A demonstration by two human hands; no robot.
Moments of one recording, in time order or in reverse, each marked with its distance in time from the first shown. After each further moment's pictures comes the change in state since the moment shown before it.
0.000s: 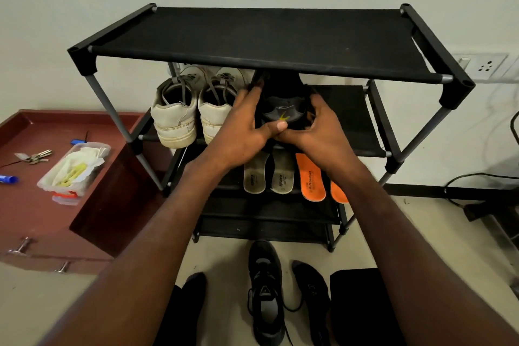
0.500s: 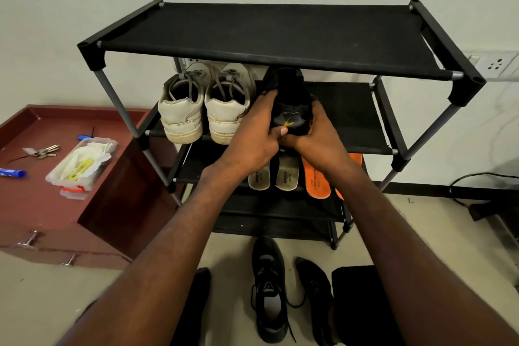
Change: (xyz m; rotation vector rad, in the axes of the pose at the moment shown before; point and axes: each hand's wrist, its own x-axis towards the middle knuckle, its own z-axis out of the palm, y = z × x) left_hand -0.007 -0.001 0.017 0.105 0.023 -0.023; right_hand 0.007 0.025 0.019 -0.009 -0.009 0.095
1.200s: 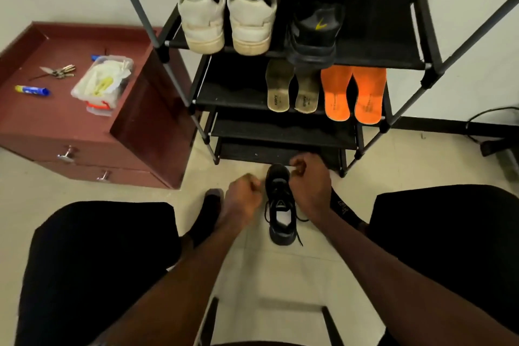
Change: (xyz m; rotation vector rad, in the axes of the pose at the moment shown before) left_hand -0.258 -0.130 0.106 0.172 -0.184 -0.741; right_hand -0.200 0.109 0.098 -0.322 0.134 0.278
